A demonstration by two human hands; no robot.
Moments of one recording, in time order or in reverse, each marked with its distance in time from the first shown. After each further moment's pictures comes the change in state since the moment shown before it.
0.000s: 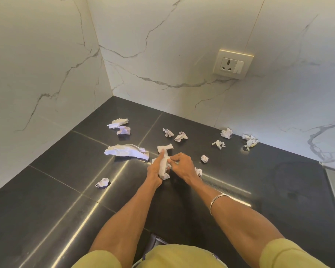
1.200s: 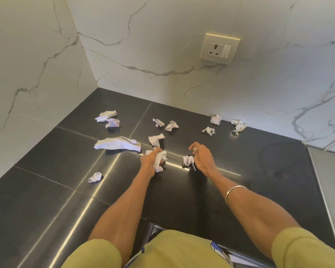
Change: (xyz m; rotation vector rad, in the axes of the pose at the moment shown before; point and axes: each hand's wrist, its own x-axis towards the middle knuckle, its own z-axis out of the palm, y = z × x) left_hand -0.015 0.003 0.003 0.193 0.099 0.015; right_hand -0.036 0.058 -0.068 -0.128 0.129 0.159
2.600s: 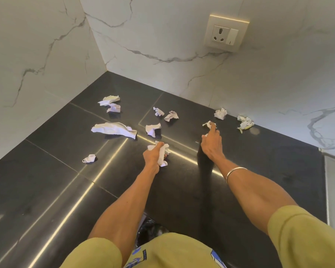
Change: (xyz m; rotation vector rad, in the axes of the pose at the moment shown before) left_hand -0.039 -0.036 0.056 -0.051 0.206 0.100; right_hand 0.057 0.041 -0.040 -0.056 0.049 0.092
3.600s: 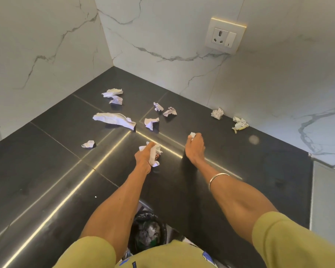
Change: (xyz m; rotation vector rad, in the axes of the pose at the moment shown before) left_hand -0.017 -0.031 -0.021 -0.134 0.040 -0.068; right_hand -0.055 -0.020 0.012 0.177 -0.055 0.063
